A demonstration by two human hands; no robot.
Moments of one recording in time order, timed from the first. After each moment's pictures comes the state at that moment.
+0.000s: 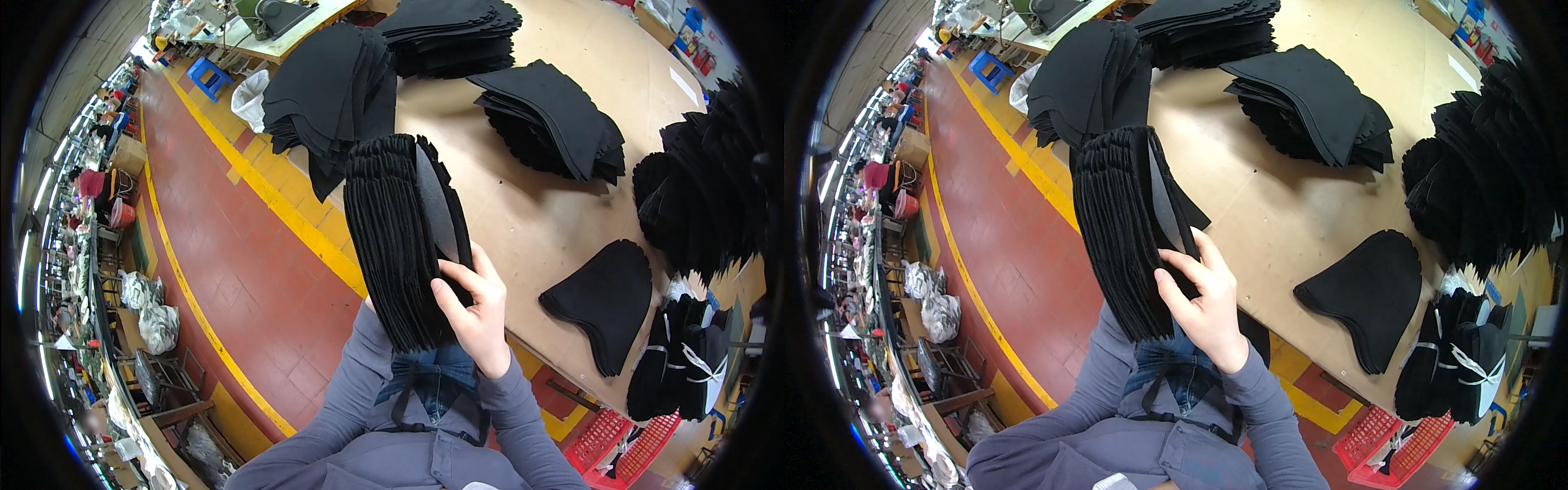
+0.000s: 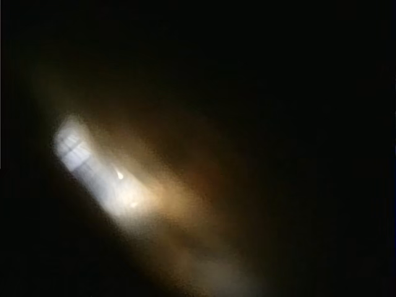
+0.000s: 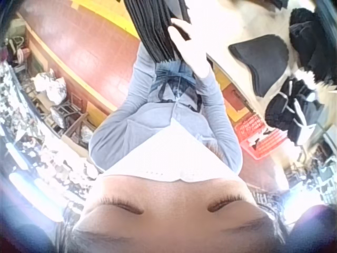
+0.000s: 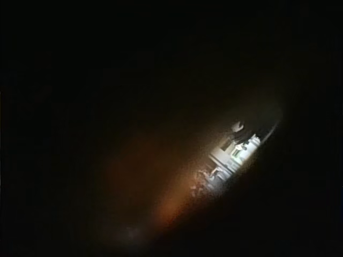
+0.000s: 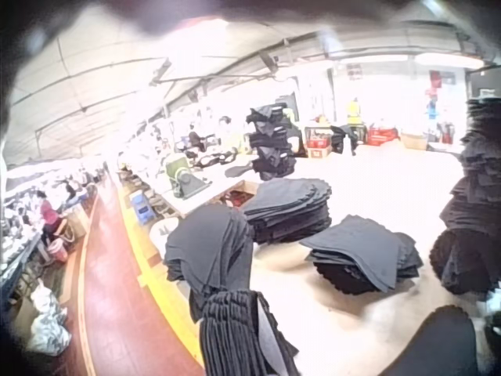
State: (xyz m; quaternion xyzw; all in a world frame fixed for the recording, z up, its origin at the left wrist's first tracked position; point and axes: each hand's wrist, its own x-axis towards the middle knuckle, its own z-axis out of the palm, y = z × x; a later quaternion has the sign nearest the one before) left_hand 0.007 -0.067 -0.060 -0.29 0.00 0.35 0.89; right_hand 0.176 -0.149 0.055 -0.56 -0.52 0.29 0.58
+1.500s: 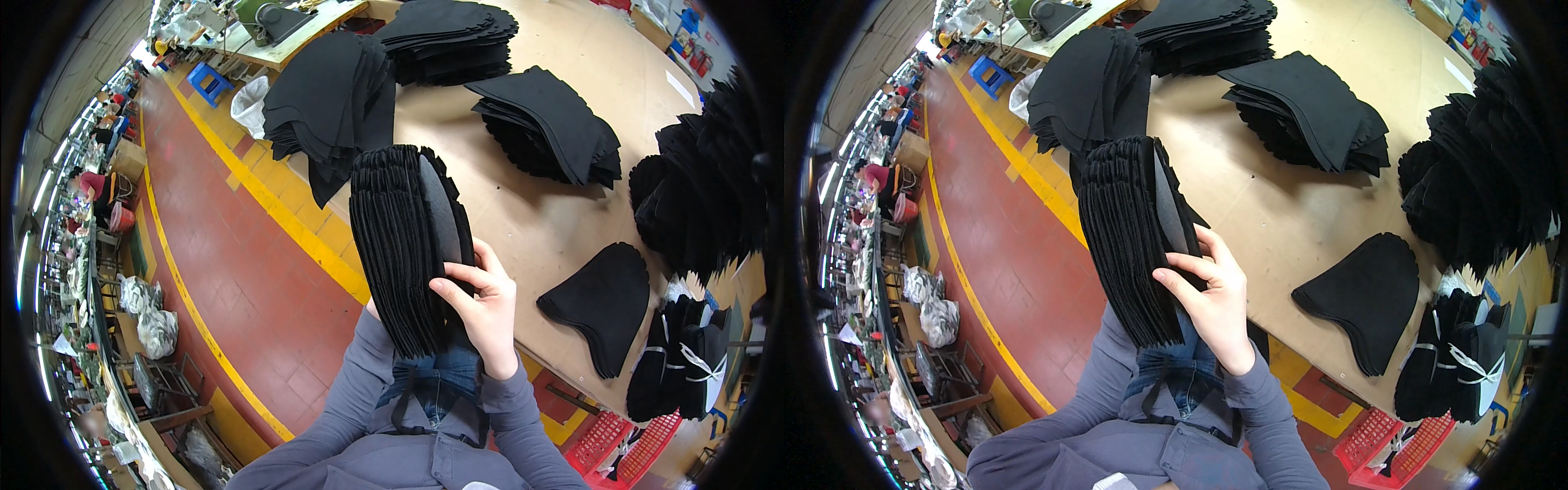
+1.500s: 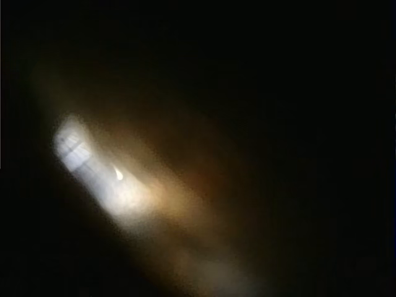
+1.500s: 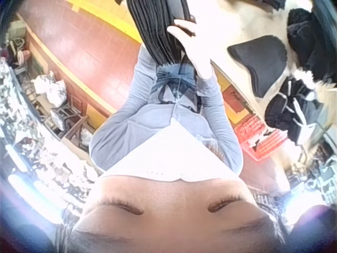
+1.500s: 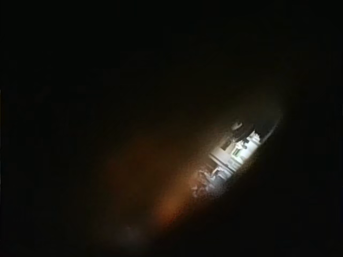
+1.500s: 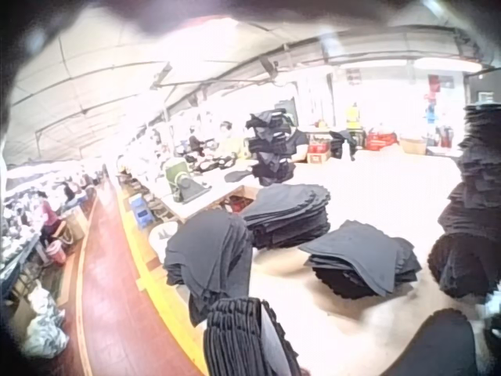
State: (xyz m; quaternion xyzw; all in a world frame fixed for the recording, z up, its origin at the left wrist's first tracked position) left_hand 0.009 -0.068 -0.058 -0.12 0.10 0.37 0.91; right_hand 0.180 -0.146 0.064 -0.56 -0.44 0.36 0.60
